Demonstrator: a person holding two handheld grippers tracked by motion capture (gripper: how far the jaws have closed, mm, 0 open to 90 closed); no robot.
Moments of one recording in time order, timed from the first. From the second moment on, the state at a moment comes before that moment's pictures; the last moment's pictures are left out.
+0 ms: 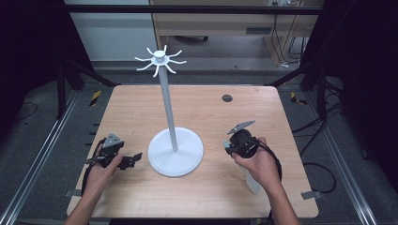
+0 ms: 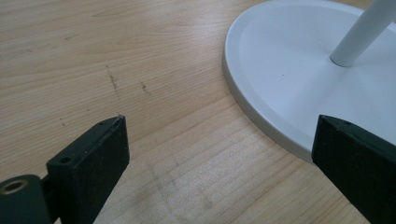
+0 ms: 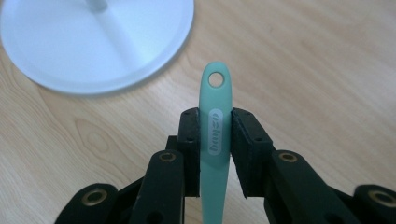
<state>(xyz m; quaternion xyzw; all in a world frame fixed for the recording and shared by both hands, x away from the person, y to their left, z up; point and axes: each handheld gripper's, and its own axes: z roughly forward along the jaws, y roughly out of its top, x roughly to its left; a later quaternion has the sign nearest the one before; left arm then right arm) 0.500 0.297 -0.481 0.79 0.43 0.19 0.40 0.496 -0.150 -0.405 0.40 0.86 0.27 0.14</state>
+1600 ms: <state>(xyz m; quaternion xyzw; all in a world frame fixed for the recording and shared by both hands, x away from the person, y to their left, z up) 0.500 0.298 -0.481 0.78 0.43 0.19 0.40 0.476 -0.152 -0.294 0.35 0.77 0.49 0.22</state>
